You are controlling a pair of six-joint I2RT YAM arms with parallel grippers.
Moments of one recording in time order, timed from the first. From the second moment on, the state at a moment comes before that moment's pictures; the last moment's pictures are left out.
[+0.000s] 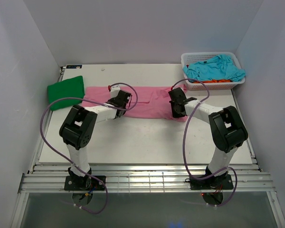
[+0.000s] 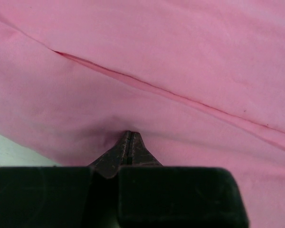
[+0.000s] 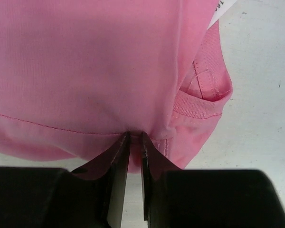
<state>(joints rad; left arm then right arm) -0.50 1.90 1.09 -0.08 -0.58 -0.60 0.47 1.79 1.09 -0.35 0.27 0.23</state>
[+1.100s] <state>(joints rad) -0.53 1.73 0.91 0.07 -0.46 -0.56 0.39 1.69 1.06 -0.58 0.47 0.30</state>
